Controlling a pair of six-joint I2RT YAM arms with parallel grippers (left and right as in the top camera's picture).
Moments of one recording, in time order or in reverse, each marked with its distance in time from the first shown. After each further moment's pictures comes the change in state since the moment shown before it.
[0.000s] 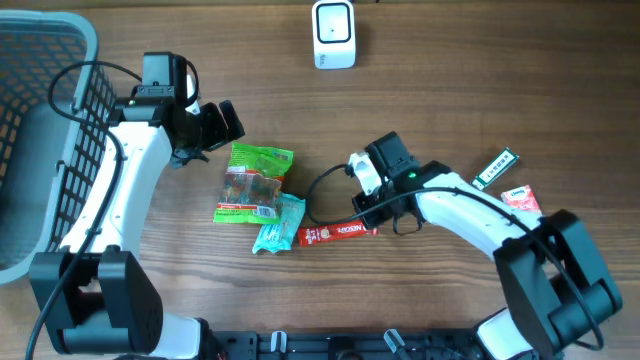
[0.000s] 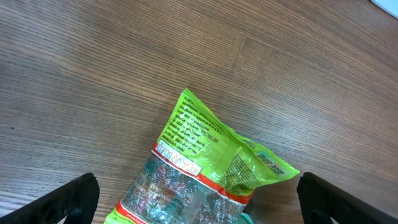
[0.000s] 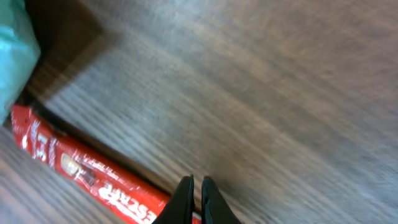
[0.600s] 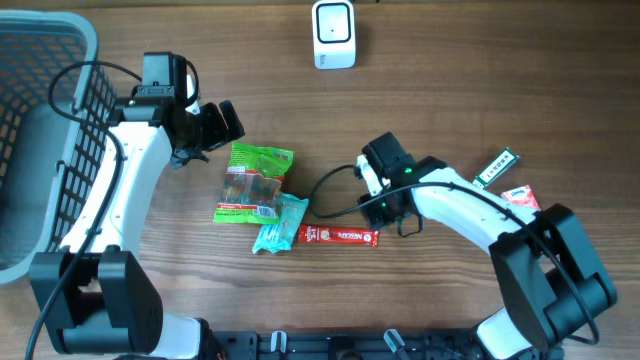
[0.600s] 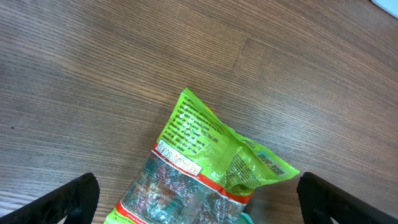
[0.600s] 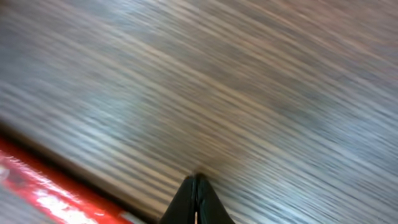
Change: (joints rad) left arm 0.000 0.000 0.000 0.000 0.000 0.000; right arm -0.006 0.029 0.045 -0.145 0.188 0.099
